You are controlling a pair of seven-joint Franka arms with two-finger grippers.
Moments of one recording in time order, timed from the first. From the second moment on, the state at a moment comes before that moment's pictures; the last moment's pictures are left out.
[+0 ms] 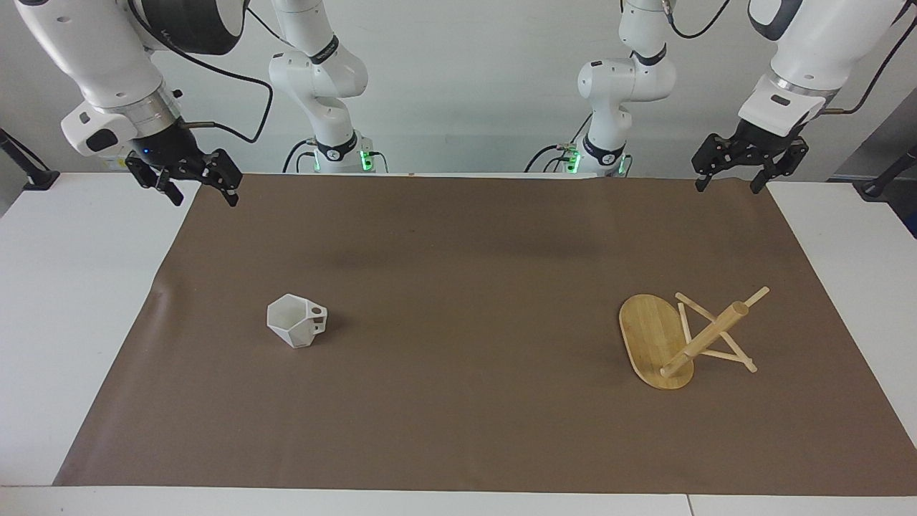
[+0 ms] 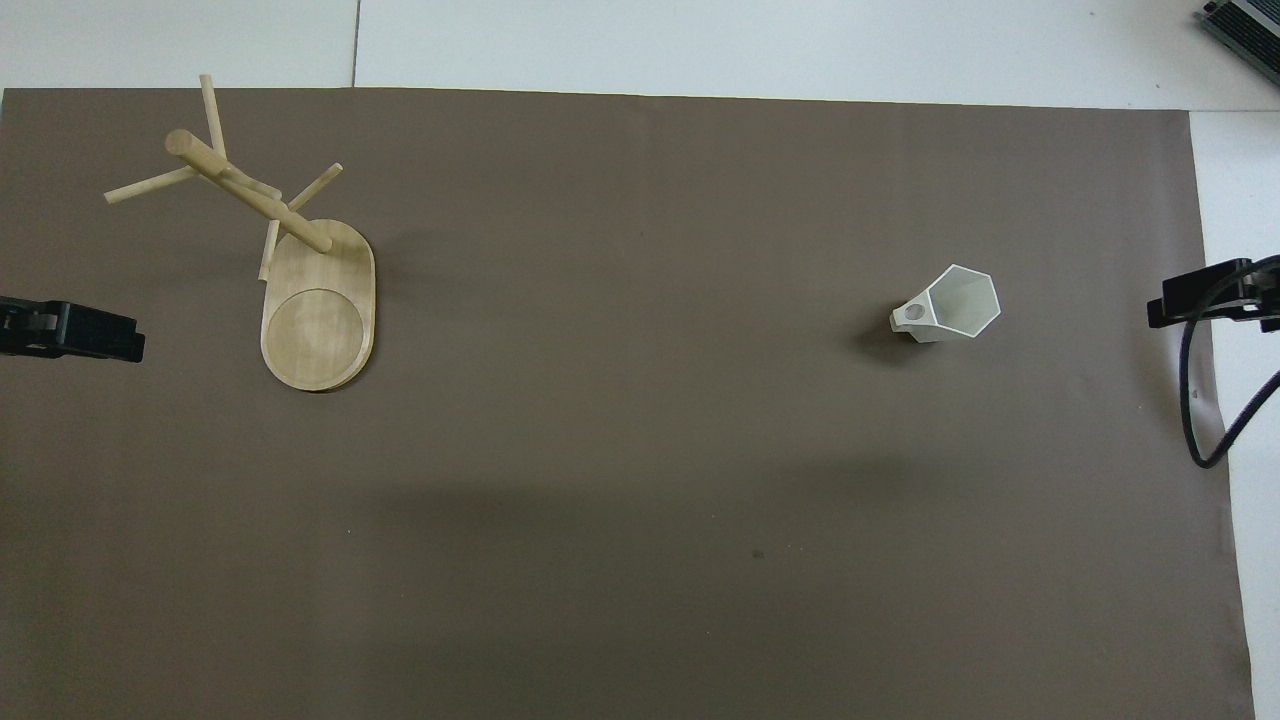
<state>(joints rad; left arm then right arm) -0.03 -0.09 -0.04 -1.64 0.00 1.57 0.04 -0.08 0.04 -0.03 -1.52 0.02 1.55 -0.07</state>
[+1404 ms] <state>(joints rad) -0.03 -0.09 -0.04 -1.64 0.00 1.57 0.04 -0.08 0.01 -0.03 -1.66 0.02 1.76 -0.07</state>
